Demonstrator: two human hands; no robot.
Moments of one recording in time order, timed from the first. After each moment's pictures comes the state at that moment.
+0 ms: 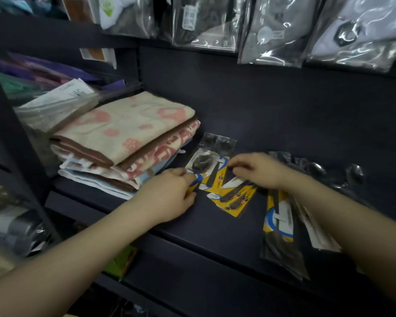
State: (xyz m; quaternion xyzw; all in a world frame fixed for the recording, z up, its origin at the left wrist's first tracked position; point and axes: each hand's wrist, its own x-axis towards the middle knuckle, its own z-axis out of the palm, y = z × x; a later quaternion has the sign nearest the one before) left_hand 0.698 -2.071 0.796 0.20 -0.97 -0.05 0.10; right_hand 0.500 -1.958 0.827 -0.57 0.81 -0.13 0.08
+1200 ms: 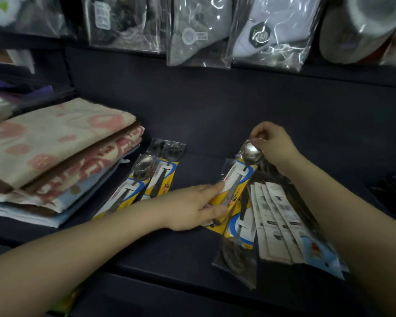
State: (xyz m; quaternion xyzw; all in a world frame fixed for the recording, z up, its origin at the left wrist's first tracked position) left_hand 0.601 -2.007 0.802 -0.01 -0.97 -0.22 -0.06; right_hand 0.411 -1.885 0.850 -0.32 0.82 -0.48 -0.05
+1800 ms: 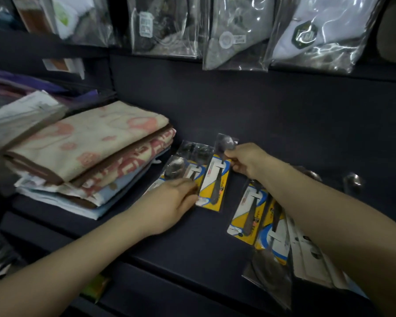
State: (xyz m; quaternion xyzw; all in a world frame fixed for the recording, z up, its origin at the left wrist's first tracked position) left_hand 0.655 -2.054 0.793 0.09 -0.98 -0.13 0.15; right_hand 0.442 -1.992 0.819 -0.19 0.74 -0.57 0.29
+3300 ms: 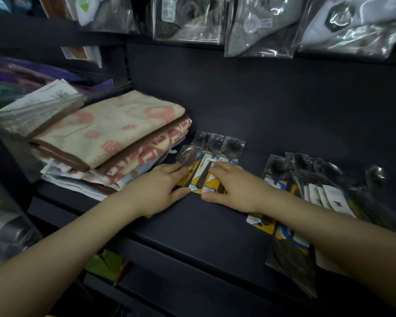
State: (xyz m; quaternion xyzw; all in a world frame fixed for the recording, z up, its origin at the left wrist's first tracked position) left_hand 0.681 -2.093 0.791 0.17 -0.98 -0.03 0.03; right_hand 0.530 -1.960 0.802 -0.60 0.79 -0.04 0.07
